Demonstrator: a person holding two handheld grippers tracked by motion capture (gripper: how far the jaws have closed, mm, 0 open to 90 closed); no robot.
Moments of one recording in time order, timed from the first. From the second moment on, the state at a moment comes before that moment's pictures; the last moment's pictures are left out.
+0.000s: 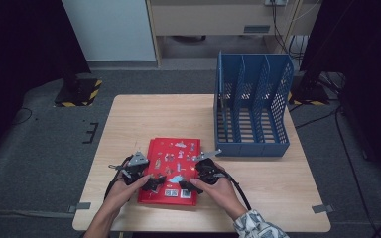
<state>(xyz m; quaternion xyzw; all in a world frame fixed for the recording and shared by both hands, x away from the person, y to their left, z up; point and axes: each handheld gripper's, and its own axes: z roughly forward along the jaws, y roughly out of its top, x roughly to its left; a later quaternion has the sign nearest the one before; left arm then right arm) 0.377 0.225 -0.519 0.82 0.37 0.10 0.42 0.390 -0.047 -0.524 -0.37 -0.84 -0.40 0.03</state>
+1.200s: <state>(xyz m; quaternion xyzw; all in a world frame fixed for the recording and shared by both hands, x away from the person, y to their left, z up) 0.379 0.238 -0.520 0.81 0.40 0.11 0.42 0.383 -0.038 -0.516 -0.33 -0.85 -0.40 -0.03</state>
